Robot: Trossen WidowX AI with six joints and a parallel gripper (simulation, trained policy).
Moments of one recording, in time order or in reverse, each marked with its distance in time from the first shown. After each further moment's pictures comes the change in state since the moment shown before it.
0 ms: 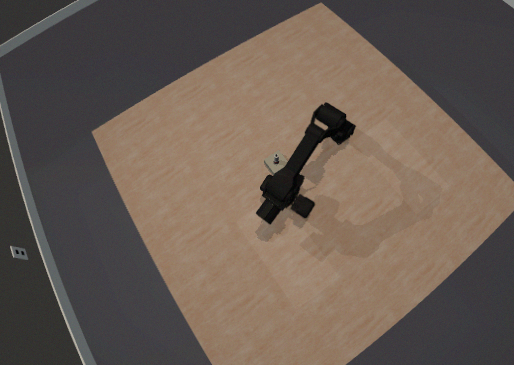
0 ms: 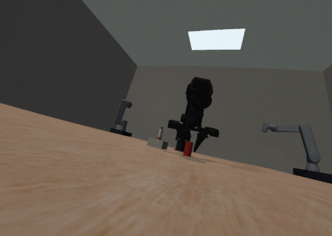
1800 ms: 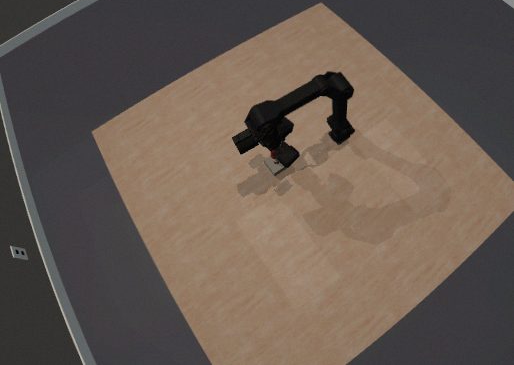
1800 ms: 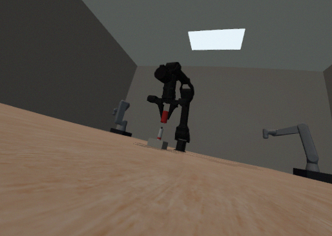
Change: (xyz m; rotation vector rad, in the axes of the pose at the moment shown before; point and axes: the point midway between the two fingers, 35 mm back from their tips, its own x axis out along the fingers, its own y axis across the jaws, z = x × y) arm -0.093 0.113 0.113 0.215 0.063 -0.046
